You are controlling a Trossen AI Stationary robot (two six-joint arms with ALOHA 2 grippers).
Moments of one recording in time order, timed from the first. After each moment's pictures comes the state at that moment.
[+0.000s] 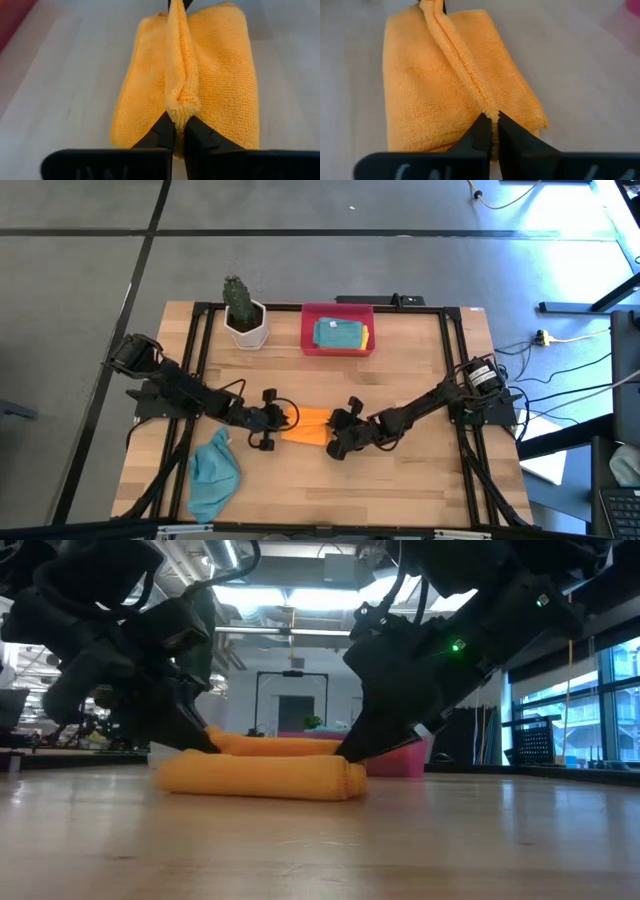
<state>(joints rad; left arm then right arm) -0.35 1.54 0.44 0.38 -0.39 -0.18 0.36 1.95 0.97 0.14 0.56 0.57</state>
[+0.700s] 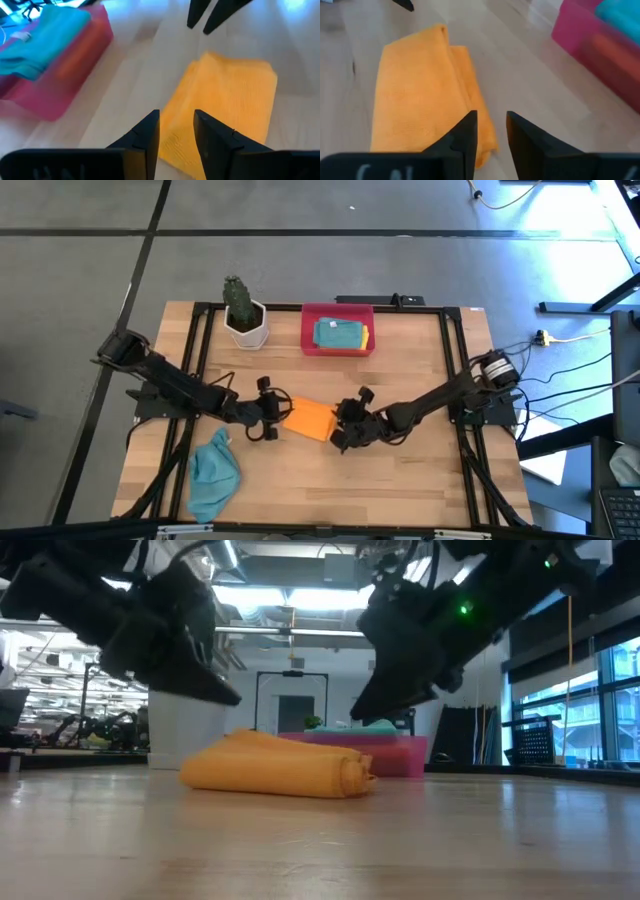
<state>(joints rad) -0.35 1.39 0.43 0.37 -0.60 -0.15 0.36 1.81 0.98 -0.05 0.72 0.60</state>
